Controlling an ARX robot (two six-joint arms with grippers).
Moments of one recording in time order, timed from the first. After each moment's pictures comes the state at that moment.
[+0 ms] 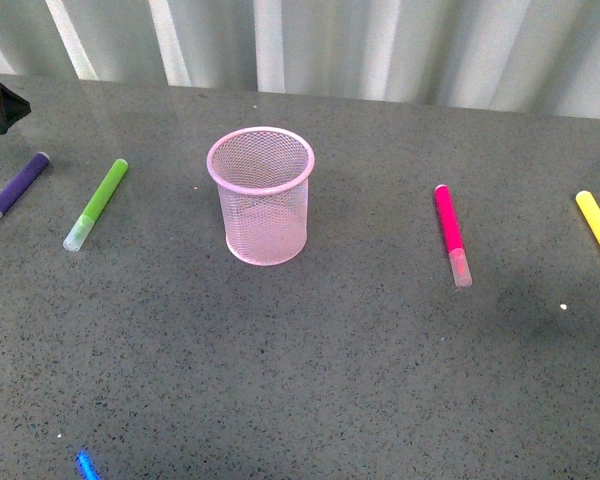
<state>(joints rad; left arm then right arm) 0.25 2.12 1.11 0.48 0.30 0.13 0.00 0.00 0.02 0.00 0.00 0.00</state>
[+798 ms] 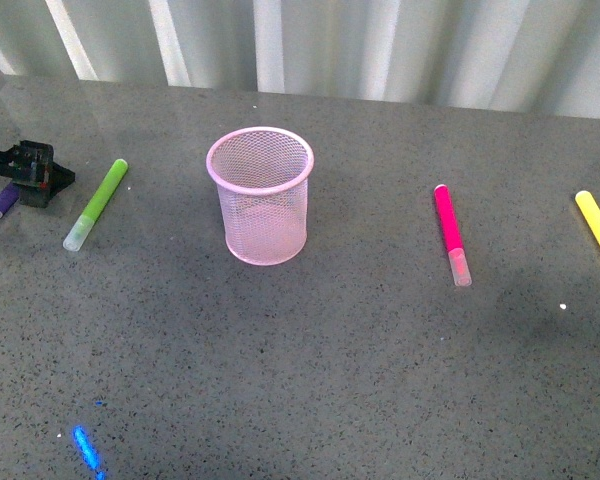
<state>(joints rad) 0.23 2.28 1.16 0.43 0.32 0.35 0.00 0.00 0.02 0.00 0.00 0.00</state>
